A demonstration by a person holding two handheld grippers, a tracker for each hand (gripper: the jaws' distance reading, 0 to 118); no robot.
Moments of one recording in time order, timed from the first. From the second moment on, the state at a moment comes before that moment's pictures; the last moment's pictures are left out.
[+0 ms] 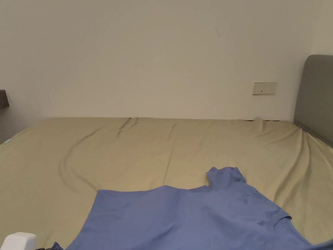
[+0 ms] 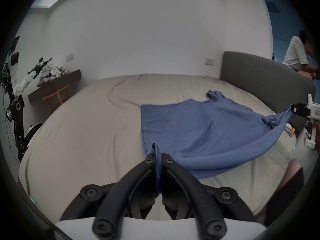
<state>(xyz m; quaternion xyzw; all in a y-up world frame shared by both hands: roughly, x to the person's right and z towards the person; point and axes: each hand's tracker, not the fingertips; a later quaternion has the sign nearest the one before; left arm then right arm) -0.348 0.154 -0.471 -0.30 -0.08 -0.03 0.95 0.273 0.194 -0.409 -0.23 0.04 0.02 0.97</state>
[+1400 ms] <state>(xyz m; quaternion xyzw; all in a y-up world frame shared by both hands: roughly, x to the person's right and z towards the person) -0.327 0.127 -0.331 -0.36 -0.02 0.08 0.93 0.154 0.179 -0.269 -0.20 0.13 0.03 0.97</state>
